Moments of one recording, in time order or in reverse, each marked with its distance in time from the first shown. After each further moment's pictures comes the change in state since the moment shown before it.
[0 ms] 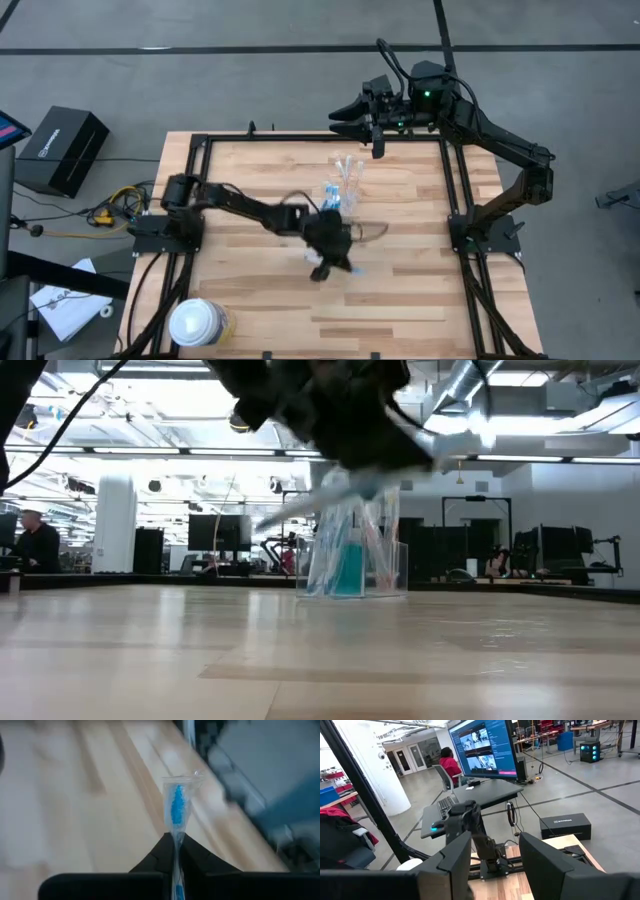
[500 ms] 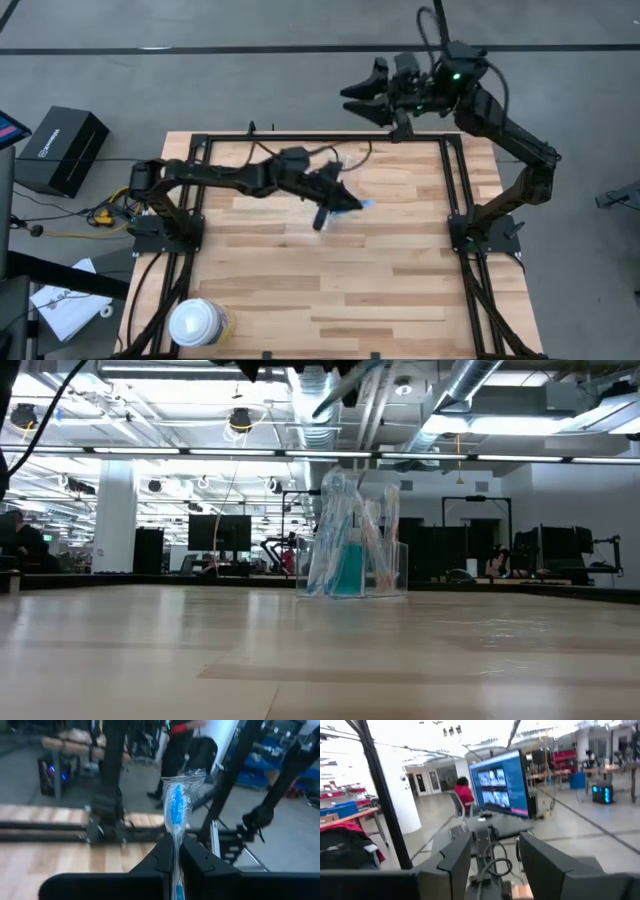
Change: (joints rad) left arm 0.208 -0.278 0.002 0.230 -0.027 -0.177; right arm -0.037 0.001 0.126 0.071 -0.089 0.001
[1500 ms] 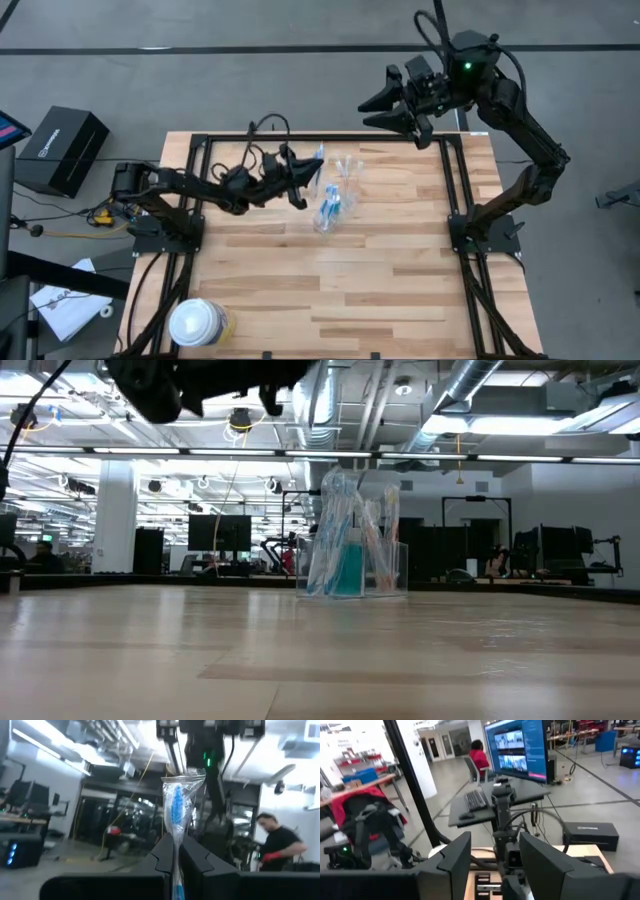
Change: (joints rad) left arm 0.007 -0.140 -0.545 1.036 -0.611 0.040; right arm -0.049 -0.001 0.171 -0.387 -0.166 -0.092
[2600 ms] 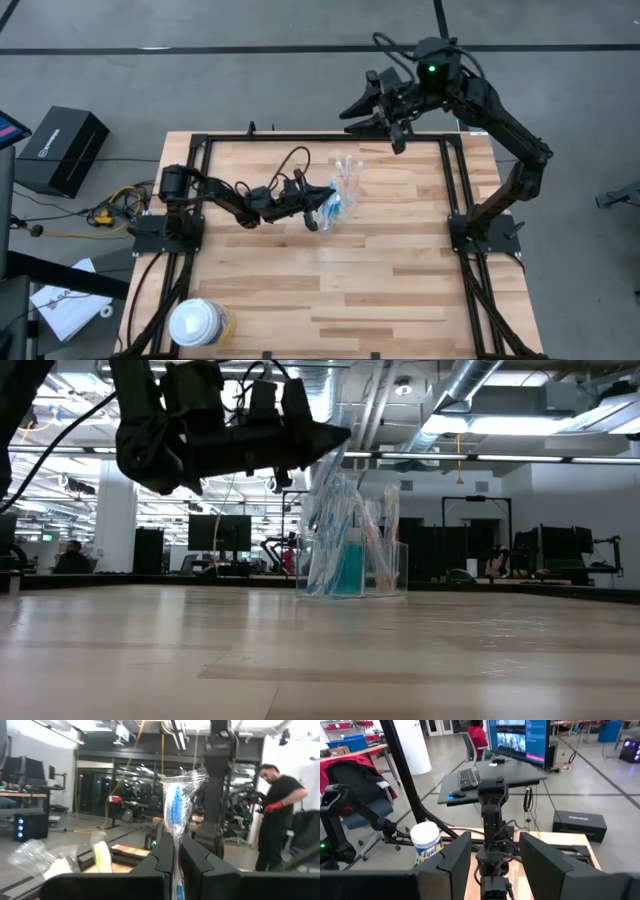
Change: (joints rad) left arm -0.042 0.364 -0.087 0.262 0.004 0.058; right arm -0.001 0.086 0.000 -0.049 -0.003 -0.184
